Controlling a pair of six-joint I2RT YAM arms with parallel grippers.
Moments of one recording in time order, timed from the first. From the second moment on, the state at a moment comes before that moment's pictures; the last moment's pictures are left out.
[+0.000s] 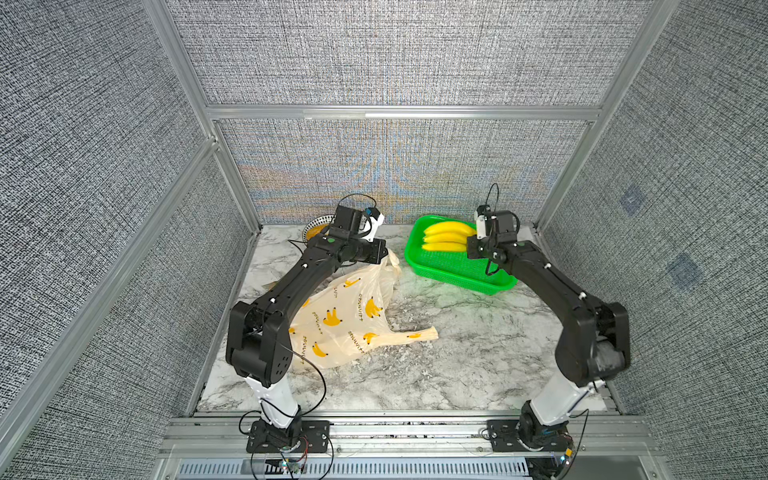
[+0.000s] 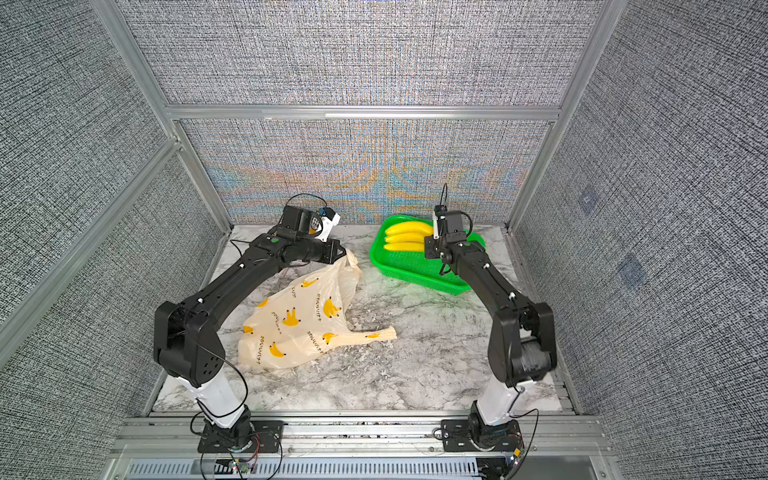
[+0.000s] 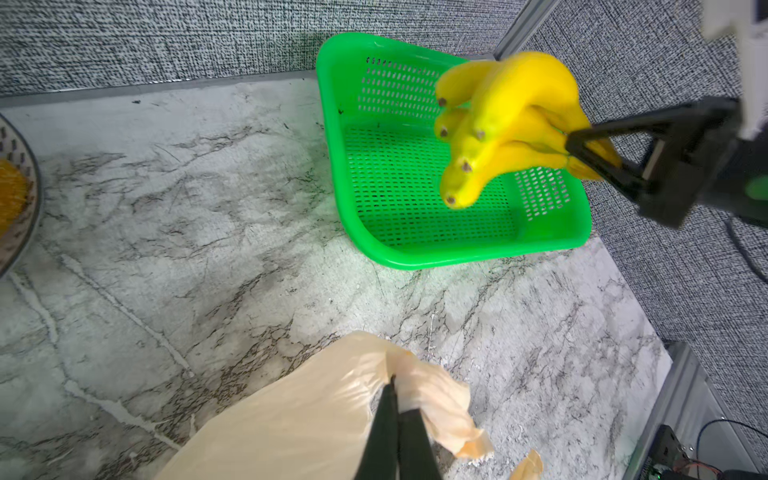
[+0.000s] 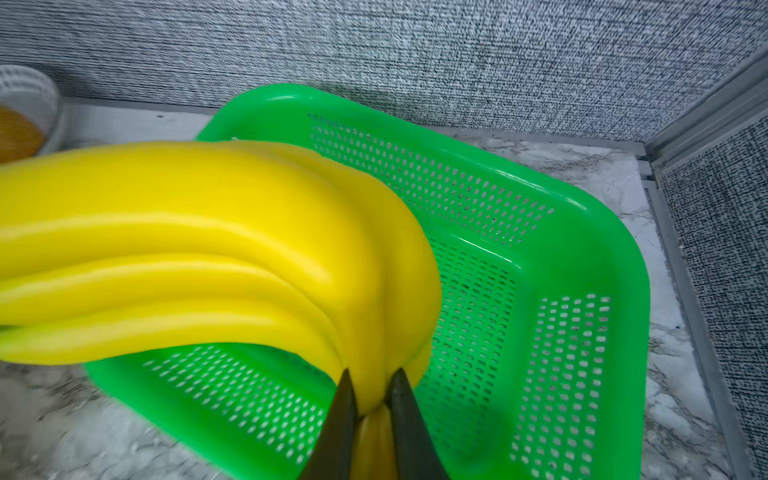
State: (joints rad) left arm -0.44 1.76 1.57 -0.55 0.42 -0.19; right arm 0.24 1.65 1.37 -0.41 0.11 0.08
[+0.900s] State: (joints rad) left arm -0.45 1.68 1.52 -0.51 0.37 -0.27; right arm 0.61 1.54 1.09 -0.38 0.15 0.41
